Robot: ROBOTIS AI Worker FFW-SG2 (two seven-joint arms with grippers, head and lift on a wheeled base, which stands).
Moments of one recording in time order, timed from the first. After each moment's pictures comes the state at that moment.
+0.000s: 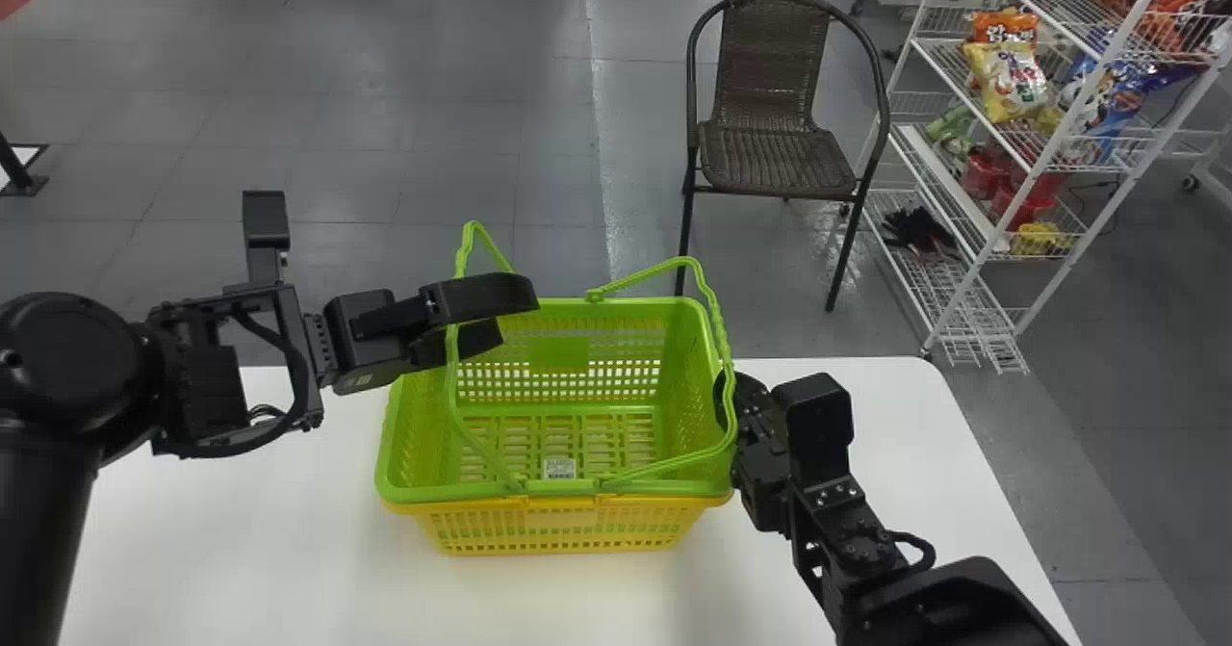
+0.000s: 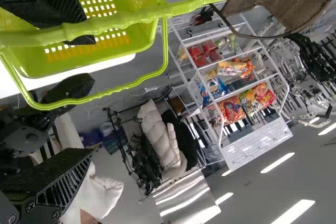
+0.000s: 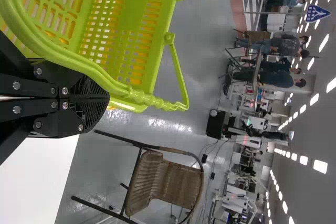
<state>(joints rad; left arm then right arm) -0.35 0.13 0.12 -1.45 0.74 1.24 -0.60 0.13 -0.09 0.18 -1.64 0.12 0.25 0.04</state>
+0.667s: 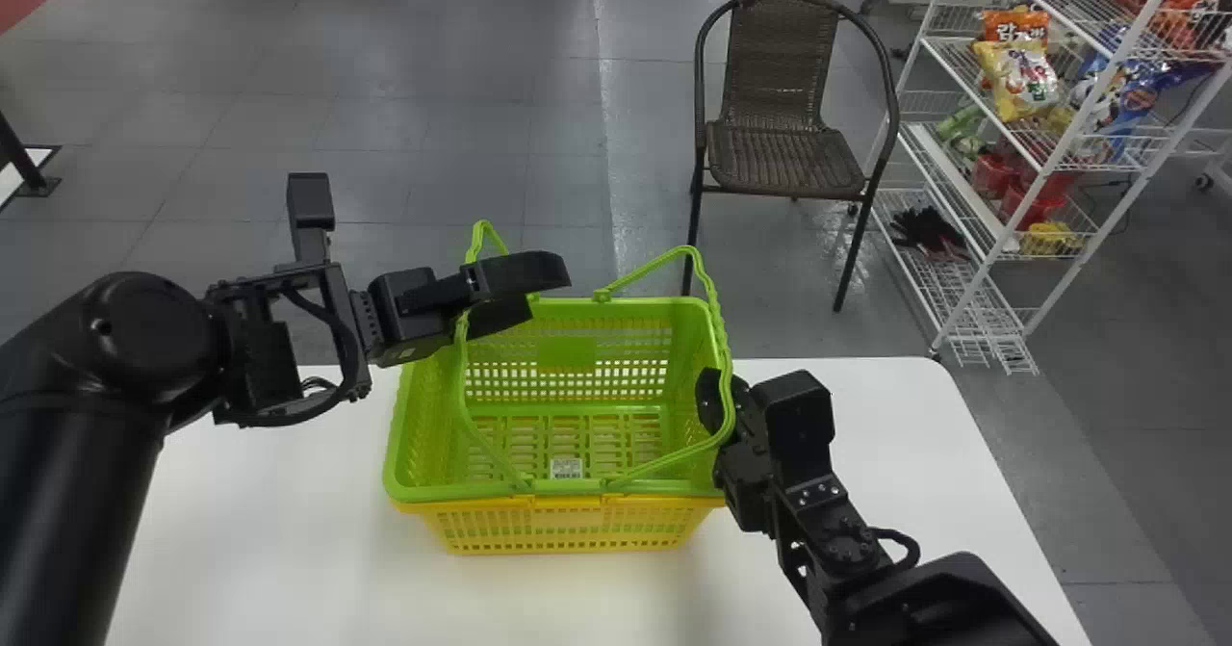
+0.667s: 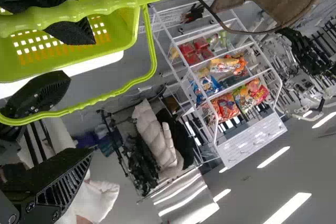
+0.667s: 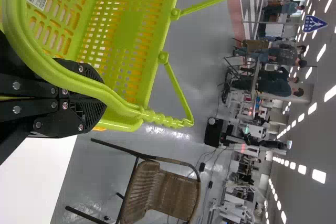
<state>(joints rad) -0.42 0.12 0.06 -1.33 0.71 1.13 -0.62 0.13 -0.08 0.22 -1.66 0.13 0.27 0.03</state>
